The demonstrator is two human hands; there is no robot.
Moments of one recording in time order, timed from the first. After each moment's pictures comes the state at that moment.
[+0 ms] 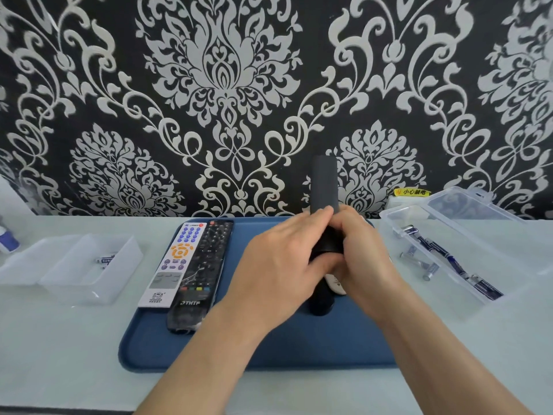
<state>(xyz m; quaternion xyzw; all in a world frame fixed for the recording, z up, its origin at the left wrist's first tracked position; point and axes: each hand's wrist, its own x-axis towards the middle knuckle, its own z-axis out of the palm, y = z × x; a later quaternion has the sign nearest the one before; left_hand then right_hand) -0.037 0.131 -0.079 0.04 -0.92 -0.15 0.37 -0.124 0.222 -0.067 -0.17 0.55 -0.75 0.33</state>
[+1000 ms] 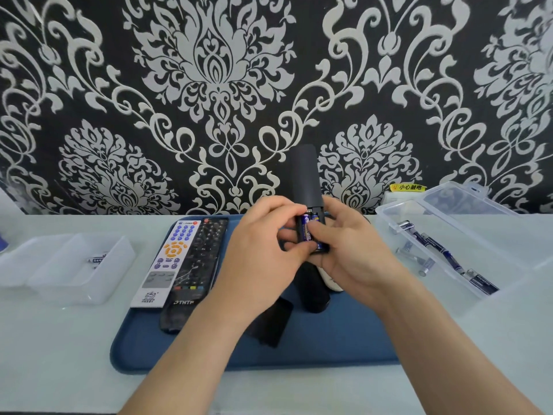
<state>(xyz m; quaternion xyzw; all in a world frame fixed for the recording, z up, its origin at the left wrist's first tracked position) -0.038 0.120 -0.079 0.10 -0.86 -0.34 0.37 -0.131 0.220 -0.071 -0.25 0.50 -0.74 0.38</state>
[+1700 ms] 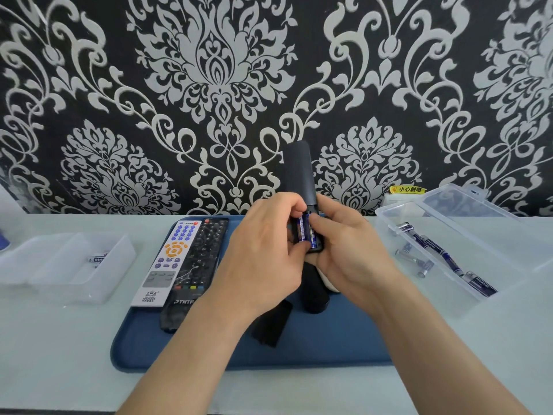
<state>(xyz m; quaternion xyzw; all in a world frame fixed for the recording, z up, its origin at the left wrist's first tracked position) -0.033 0.122 -0.072 0.08 -0.90 -0.23 0.37 -0.128 0.216 -0.071 -0.26 0.49 -0.75 0.36</state>
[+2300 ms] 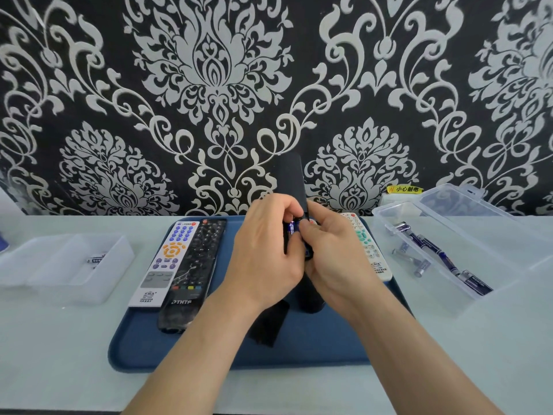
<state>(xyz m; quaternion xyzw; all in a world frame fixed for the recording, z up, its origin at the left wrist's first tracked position) -0.045 0.124 -0.082 0.07 -0.86 -0.29 0.41 -0.110 0.212 -0.071 -0.29 0.51 -0.75 0.30</state>
